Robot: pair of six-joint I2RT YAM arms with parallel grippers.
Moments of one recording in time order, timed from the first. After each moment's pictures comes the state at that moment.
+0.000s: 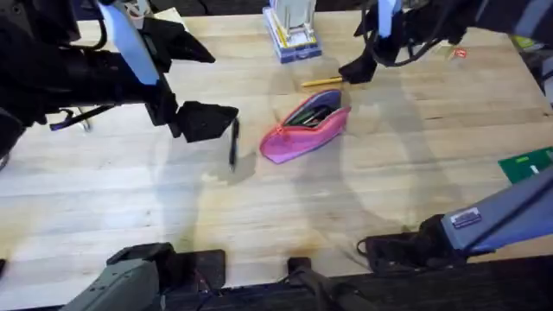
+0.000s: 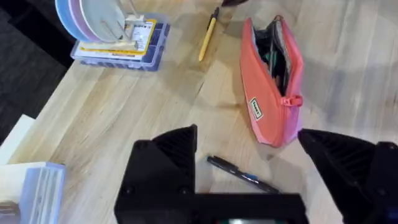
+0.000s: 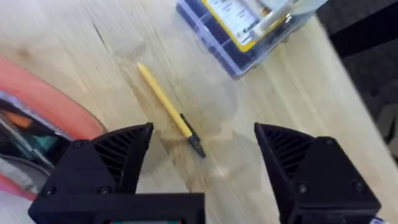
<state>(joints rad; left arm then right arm) 0.05 1.15 1.02 -0.83 0.87 0.99 -0.04 1.75 1.29 -0.52 -0.49 -0.99</state>
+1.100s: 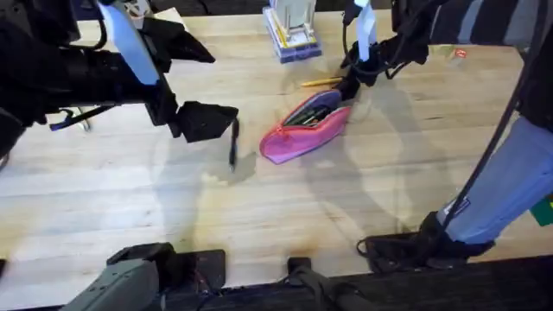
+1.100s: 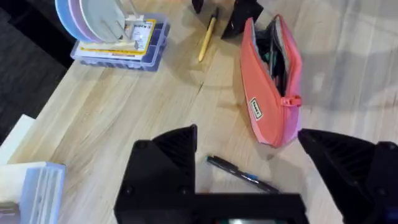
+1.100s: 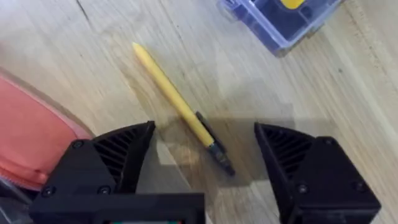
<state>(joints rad) 0.05 1.15 1.02 -0.83 0.87 0.99 -0.04 2.00 1.31 -0.48 -0.52 -0.96</state>
